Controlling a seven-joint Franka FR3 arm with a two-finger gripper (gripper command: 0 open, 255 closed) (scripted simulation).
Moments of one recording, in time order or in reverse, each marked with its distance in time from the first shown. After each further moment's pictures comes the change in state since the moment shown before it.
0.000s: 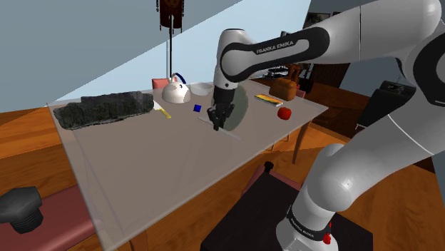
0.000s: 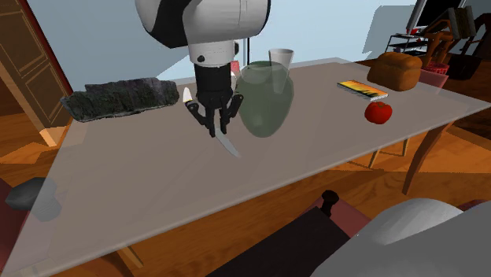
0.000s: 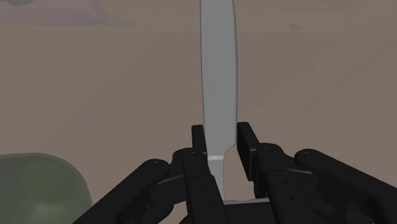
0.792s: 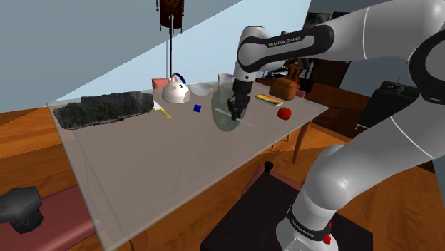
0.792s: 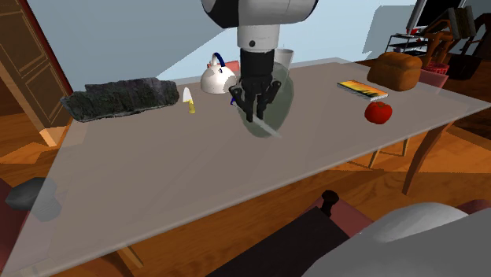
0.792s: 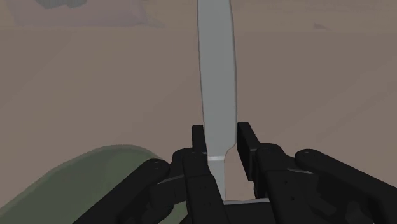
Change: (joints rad) arm -0.086 -0.024 -0.147 0.031 -0.070 -0.054 -0.191
